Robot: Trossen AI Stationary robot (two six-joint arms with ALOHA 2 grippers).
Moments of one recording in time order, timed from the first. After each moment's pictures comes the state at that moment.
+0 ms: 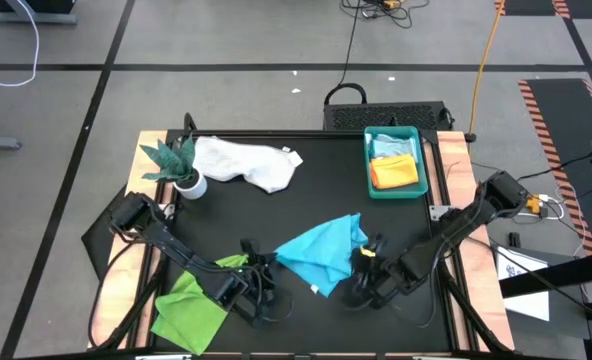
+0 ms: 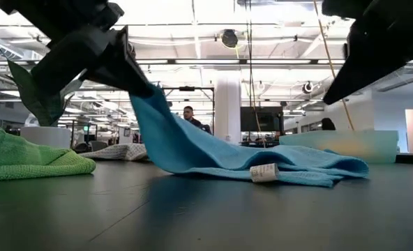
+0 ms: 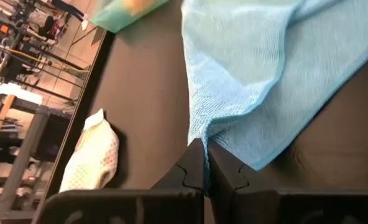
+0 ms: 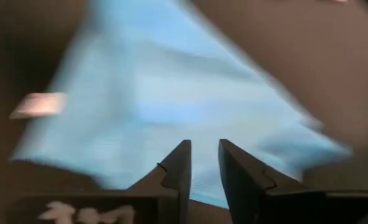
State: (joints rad) left arm -0.63 1.89 1.22 -0.65 -0.97 -0.48; right arm 0.65 1.58 0.93 -0.61 0.70 0.89
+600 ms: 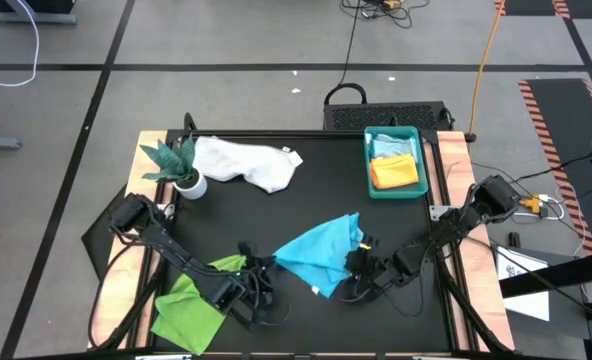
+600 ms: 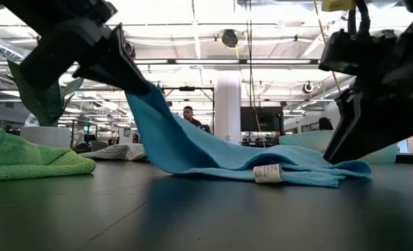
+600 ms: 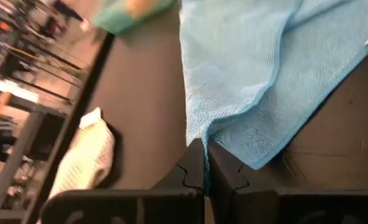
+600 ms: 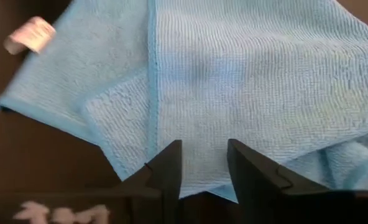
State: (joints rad) left arm -0.66 1.89 1.22 -0.66 -0.99 -0.53; right arm 0.60 1.65 0.72 -0.22 0.55 0.71
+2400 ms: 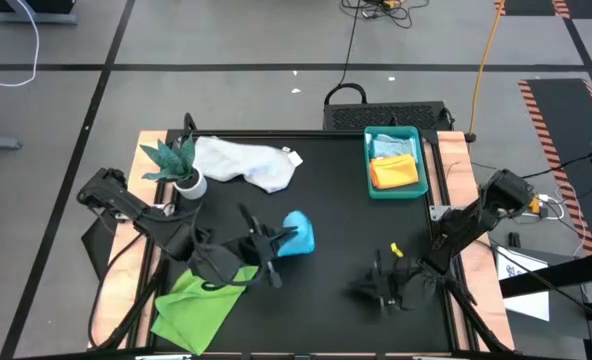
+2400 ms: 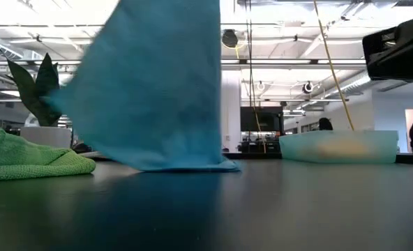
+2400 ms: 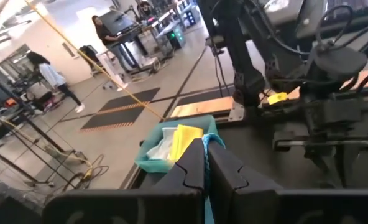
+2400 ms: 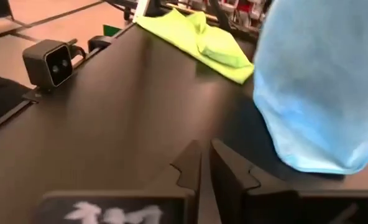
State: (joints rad) left arm -0.54 1.57 1.54 -0.27 -0.95 0.15; right arm 0.83 1.54 0.38 0.73 0.70 0.07
